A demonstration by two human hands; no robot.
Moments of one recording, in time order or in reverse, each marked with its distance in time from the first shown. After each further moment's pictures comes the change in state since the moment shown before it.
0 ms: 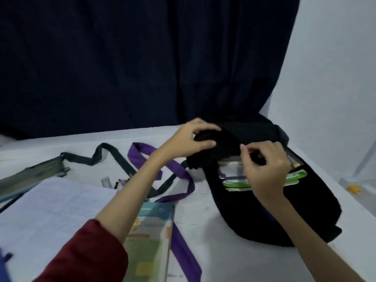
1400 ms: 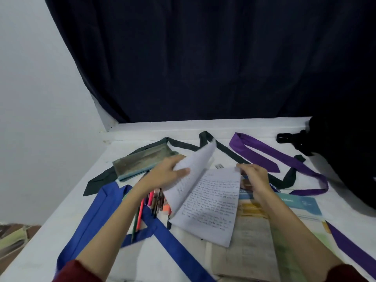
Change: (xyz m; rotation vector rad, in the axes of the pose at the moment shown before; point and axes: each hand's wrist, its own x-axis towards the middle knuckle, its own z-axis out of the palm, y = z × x) left_hand -0.309 -0.197 -0.233 0.106 -0.031 -0.521; right_hand -0.126 -0.265 0.222 0.474 -0.715 1.365
